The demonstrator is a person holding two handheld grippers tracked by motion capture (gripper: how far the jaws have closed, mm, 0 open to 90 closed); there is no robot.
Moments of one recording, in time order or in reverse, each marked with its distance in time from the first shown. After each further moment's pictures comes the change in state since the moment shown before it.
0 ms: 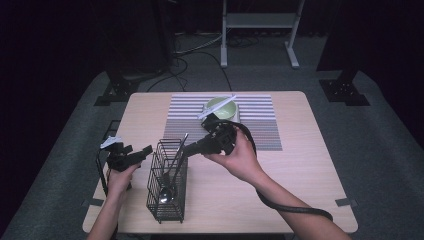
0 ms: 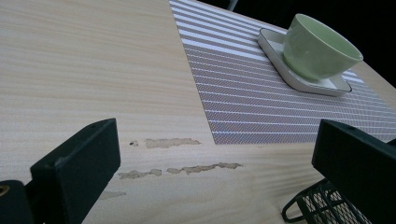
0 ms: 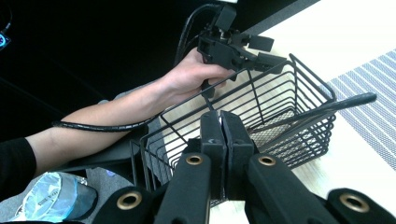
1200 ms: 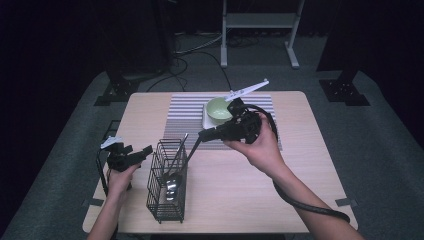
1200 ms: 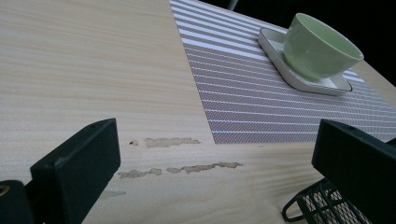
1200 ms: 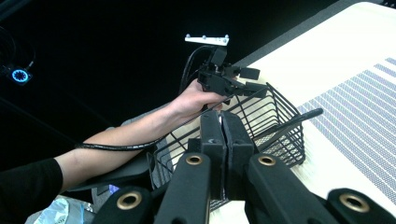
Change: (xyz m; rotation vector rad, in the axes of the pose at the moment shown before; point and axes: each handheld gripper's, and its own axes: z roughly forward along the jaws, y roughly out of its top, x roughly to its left) left arm -0.001 0.000 0.000 0.002 0.003 0.001; right arm -0.001 0.001 -0.062 -0.128 0.004 0.033
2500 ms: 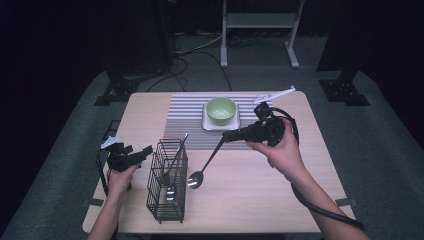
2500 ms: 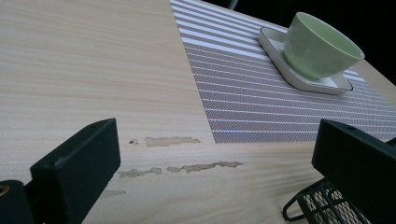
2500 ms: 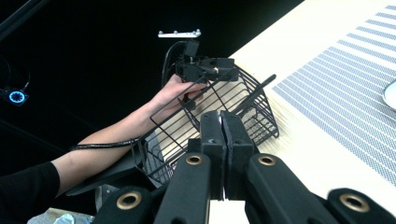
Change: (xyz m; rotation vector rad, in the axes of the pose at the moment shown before) left arm 0.000 0.000 0.000 0.003 0.002 0.001; right arm -0.033 -0.035 -0.036 -0.039 -0.027 0.106
